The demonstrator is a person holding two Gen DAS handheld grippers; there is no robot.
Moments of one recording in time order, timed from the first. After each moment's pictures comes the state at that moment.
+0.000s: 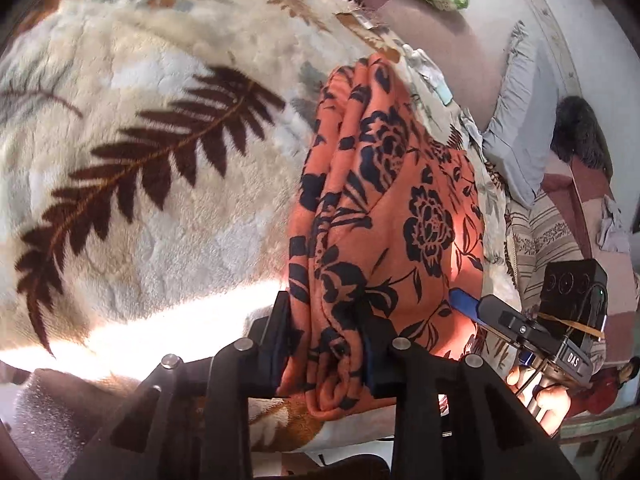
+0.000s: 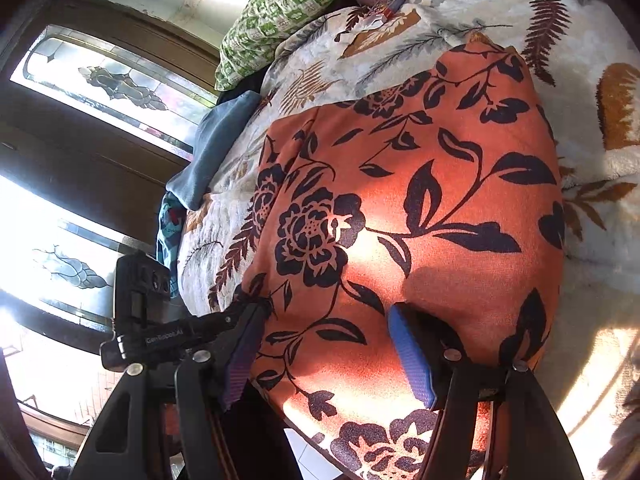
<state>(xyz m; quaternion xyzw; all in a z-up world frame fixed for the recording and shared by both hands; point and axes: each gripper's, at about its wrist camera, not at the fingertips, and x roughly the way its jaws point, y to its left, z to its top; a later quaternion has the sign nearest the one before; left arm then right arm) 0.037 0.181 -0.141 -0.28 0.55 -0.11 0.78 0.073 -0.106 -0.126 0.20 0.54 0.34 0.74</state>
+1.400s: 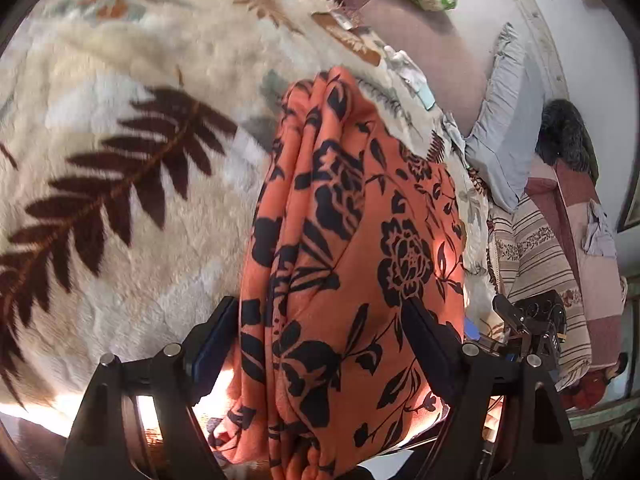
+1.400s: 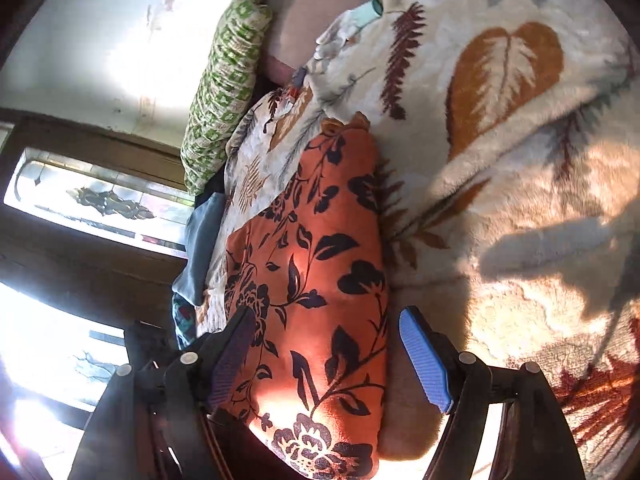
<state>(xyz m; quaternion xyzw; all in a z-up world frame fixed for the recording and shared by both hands) 0.072 0.173 -0.160 -0.33 0.54 -0.14 0.76 0.088 -0.229 -0.146 0.38 0.50 0.25 0.74</state>
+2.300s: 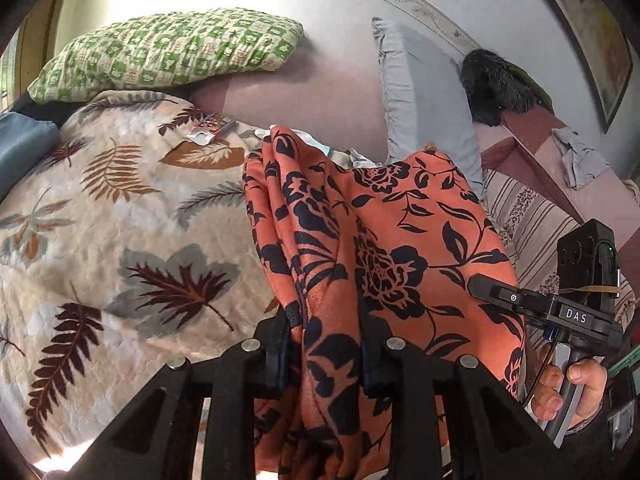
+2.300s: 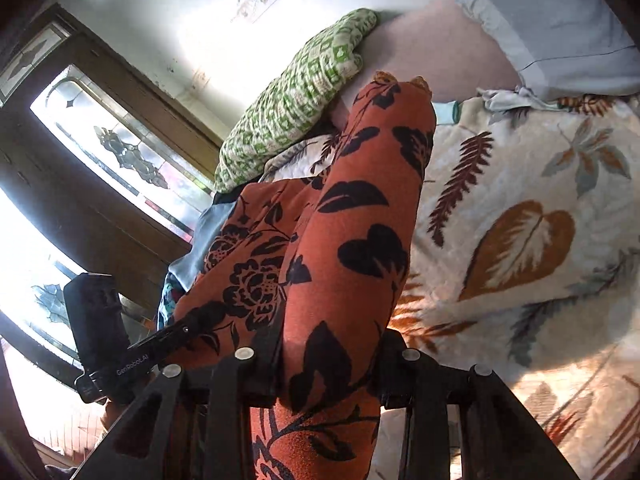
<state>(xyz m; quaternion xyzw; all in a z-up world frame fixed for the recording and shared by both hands) 0.095 0.027 -0.024 -0.13 0.42 -0.18 0.88 0.103 -0.249 -0.021 0.22 0.42 0.28 0.83</state>
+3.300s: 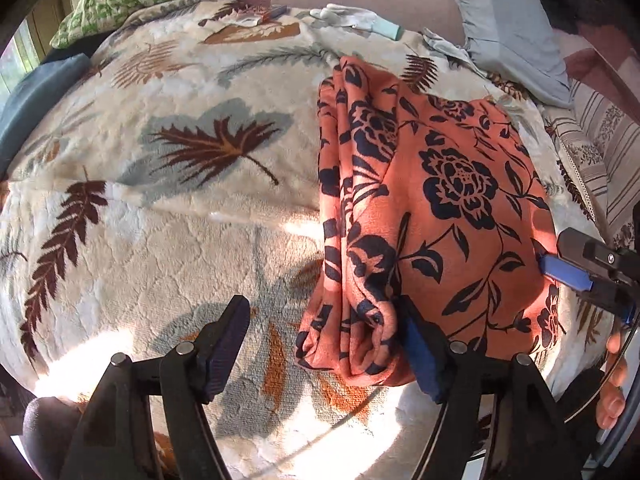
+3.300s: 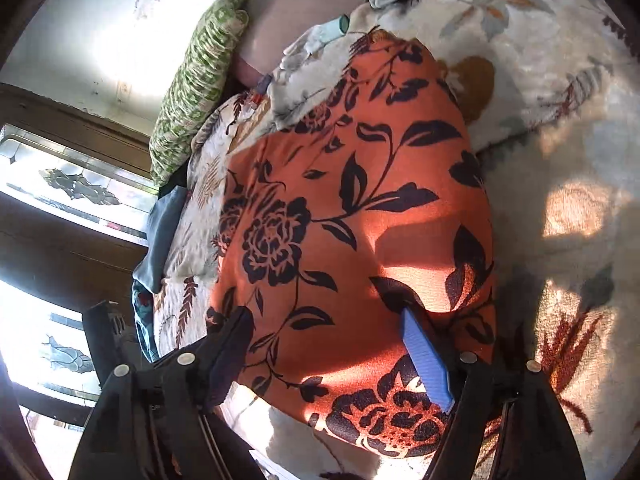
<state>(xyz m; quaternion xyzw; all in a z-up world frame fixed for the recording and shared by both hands) 0.067 -0.002 -0.118 -0.04 0.55 -0.06 0.83 0.086 -0.271 -0.131 0.29 0.52 0.20 0.78</state>
